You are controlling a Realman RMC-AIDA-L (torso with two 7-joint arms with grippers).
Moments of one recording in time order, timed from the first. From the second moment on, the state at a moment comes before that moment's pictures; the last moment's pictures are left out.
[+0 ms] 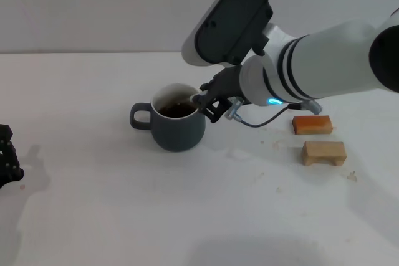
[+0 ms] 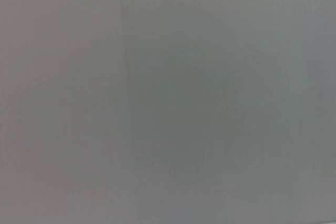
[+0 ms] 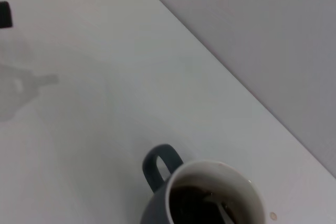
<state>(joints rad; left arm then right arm) -0.20 -2.07 -0.71 -0.13 2.26 1.36 -0.10 0.74 2.08 1.24 1.38 -2.68 1.01 -0.30</state>
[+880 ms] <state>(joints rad) -0.20 -2.07 -0.71 -0.13 2.26 1.36 -0.10 0.72 2.08 1.19 1.42 -2.65 1.00 -0.30</state>
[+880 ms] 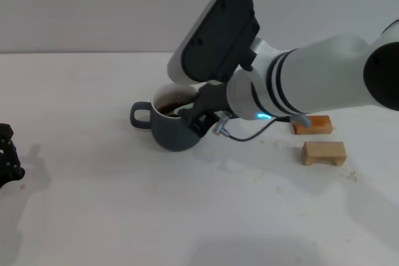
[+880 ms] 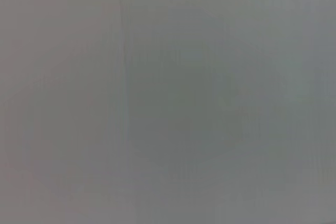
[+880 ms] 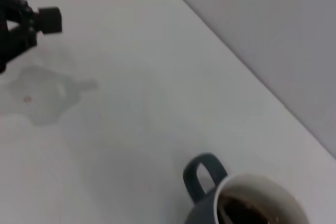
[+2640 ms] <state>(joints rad) -0.19 -2.06 -0.72 -0.12 2.26 1.38 -0.10 -0.01 2.08 1.03 1.14 -2.79 -0.83 -0.46</state>
